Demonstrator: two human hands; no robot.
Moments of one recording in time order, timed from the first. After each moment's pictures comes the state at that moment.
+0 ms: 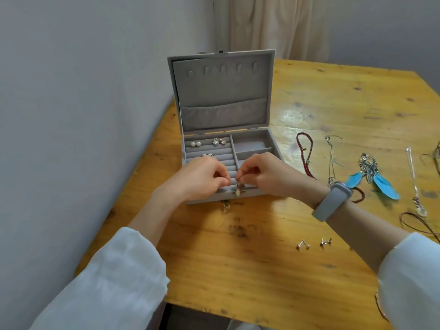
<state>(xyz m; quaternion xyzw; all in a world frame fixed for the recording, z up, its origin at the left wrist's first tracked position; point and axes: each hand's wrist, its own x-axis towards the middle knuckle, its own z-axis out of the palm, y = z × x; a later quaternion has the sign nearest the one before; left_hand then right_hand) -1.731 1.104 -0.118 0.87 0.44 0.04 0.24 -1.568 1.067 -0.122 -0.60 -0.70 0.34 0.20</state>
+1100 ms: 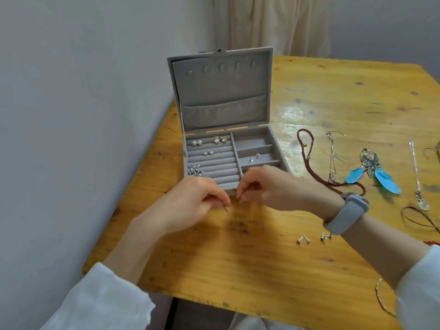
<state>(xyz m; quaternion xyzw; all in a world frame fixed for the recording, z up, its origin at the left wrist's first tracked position) -1.760 1.062 -0.111 0.86 0.39 0.07 0.31 -1.570 1.041 -0.116 -0.55 -0.75 0.35 0.13</state>
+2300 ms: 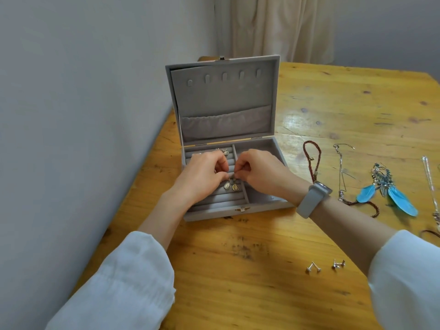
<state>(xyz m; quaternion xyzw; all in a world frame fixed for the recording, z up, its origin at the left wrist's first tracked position) -1.720 1.138 -0.134 0.82 0.50 0.15 0.24 -1.572 1.115 -0.142 -0.64 -0.72 0.20 0.18</state>
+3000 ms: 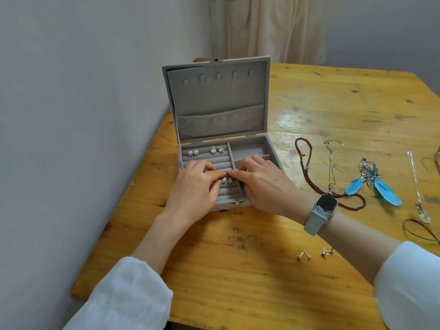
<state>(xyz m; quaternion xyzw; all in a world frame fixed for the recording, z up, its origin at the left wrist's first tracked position) -1.735 1.100 -0.153 0.86 0.45 0.21 0.09 -1.563 1.071 -0.152 -0.54 -0.83 0.02 0.13</state>
